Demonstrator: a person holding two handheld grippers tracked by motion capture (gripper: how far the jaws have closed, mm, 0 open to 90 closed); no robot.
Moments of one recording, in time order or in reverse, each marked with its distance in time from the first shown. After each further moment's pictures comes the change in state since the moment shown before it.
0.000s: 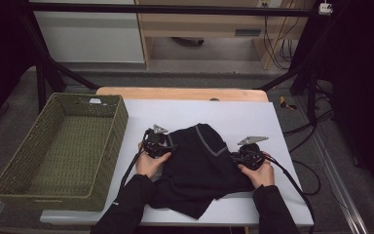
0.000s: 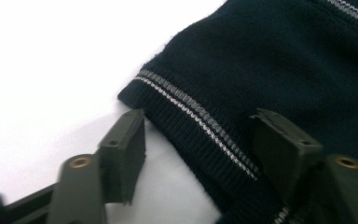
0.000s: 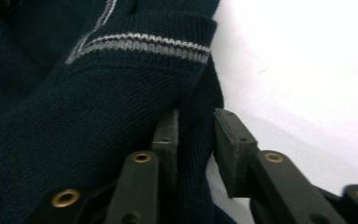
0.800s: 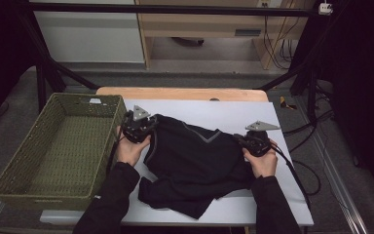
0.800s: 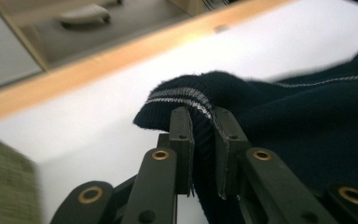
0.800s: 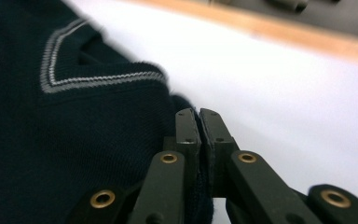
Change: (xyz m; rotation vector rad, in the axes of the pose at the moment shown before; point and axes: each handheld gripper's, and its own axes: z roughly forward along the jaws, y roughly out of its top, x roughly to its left) left arm 0.034 0.058 -0.097 -0.193 0.135 0.100; right arm -0.007 0.047 -0.035 -0.247 -0.096 0.026
